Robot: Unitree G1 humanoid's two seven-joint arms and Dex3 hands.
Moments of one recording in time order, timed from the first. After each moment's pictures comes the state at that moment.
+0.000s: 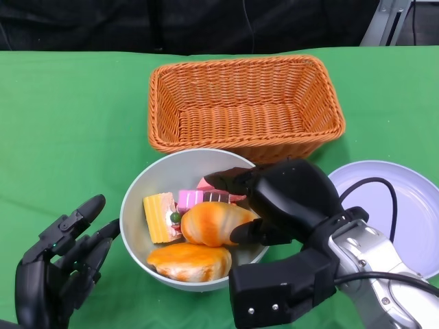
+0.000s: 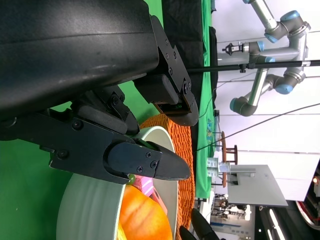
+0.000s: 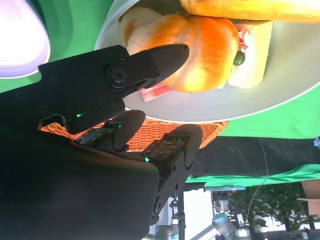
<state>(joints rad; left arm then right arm) -0.06 -0.05 0.24 0.69 -0.28 -0.84 -0.29 -0.37 -0.17 0.55 0.02 -0.96 0.04 0.07</state>
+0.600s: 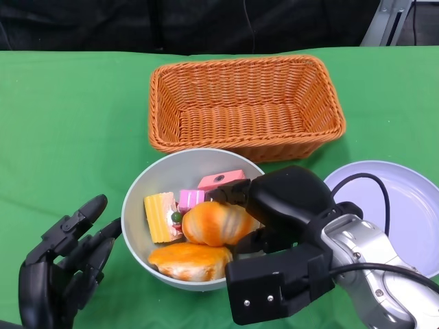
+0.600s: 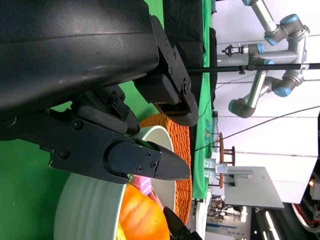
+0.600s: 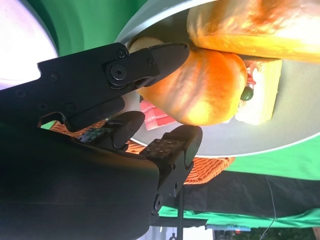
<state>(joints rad) -0.06 -0.07 0.24 0.69 -0.28 -0.84 -0.29 -0.40 -0.16 0.57 0.05 -0.95 0.08 0.23</state>
